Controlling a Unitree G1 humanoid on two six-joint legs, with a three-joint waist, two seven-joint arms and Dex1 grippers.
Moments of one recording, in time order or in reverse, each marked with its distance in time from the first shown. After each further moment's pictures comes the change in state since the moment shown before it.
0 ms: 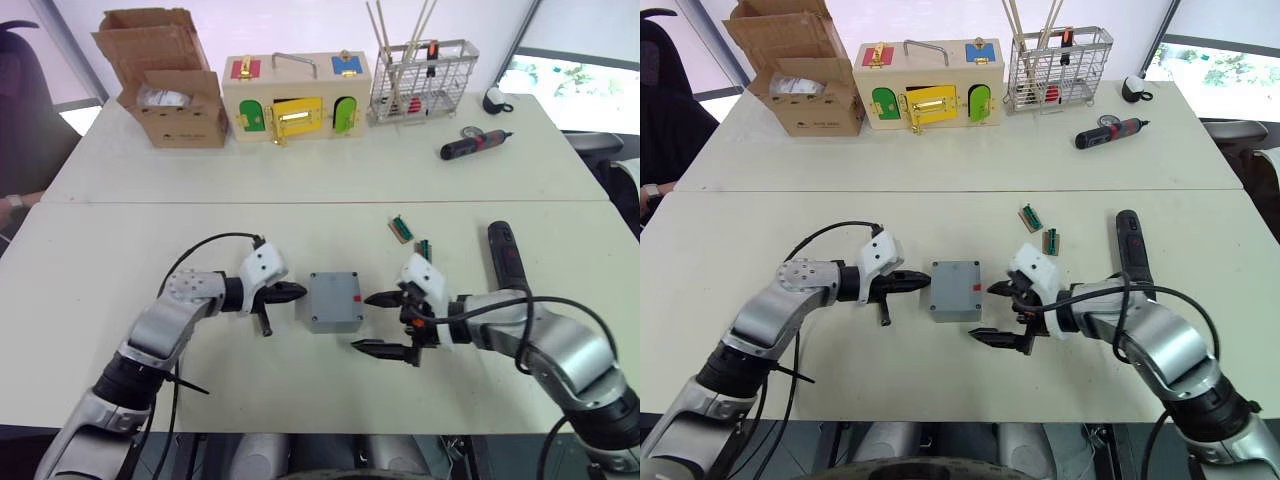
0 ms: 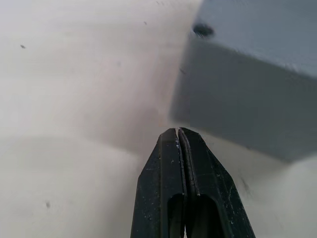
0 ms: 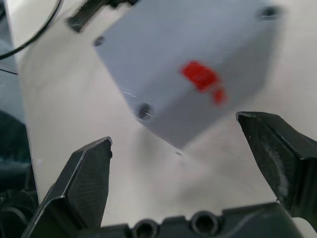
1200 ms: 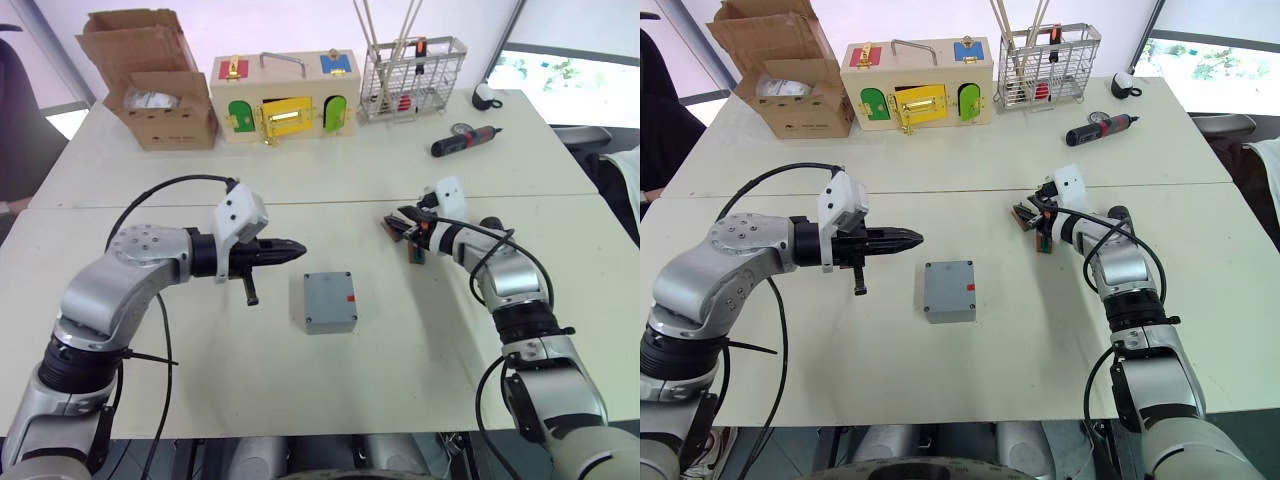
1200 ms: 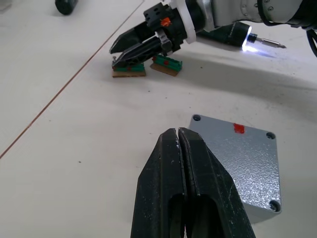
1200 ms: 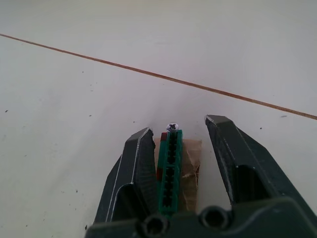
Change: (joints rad) left arm -0.146 0.083 0.168 -0.258 -0.282 0.245 0.048; right arm -0.416 0.354 -0.017 0.994 -0.410 -0.619 -0.206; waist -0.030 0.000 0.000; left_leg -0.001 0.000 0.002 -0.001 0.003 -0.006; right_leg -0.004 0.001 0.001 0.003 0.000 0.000
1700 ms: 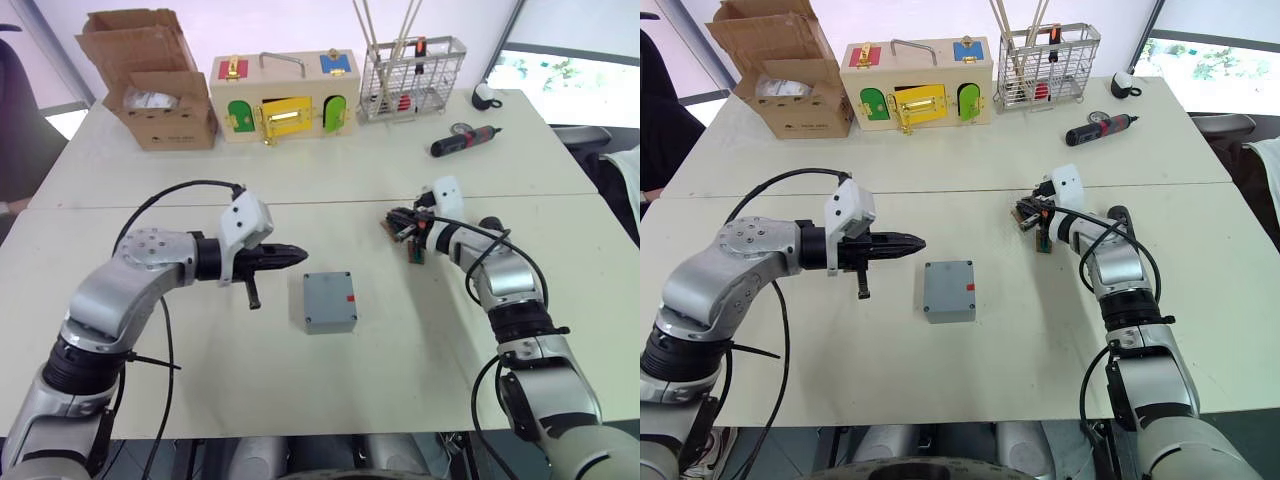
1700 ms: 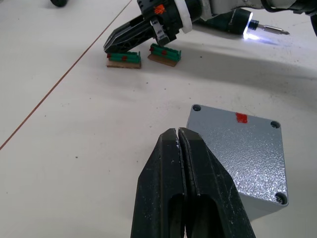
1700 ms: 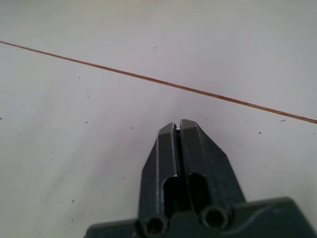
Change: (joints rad) left arm 0.017 0.004 -0.033 0.010 0.037 -0.036 -0.004; right arm -0.002 0.020 -0.010 0.001 -0.015 -0.003 -0.022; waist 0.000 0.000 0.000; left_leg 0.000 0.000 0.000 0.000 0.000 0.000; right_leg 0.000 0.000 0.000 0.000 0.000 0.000
